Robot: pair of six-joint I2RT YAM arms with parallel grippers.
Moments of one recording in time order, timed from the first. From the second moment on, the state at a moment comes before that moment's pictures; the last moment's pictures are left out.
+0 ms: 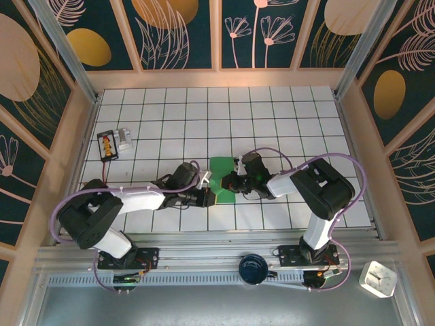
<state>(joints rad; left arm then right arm) -0.76 1.55 0.59 0.09 0.49 -0.65 0.65 1.77 0.61 0.41 -0.50 0.87</state>
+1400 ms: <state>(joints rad) -0.73 1.67 0.67 0.11 0.46 -0.64 0.65 1.77 0.61 0.41 -0.50 0.85</state>
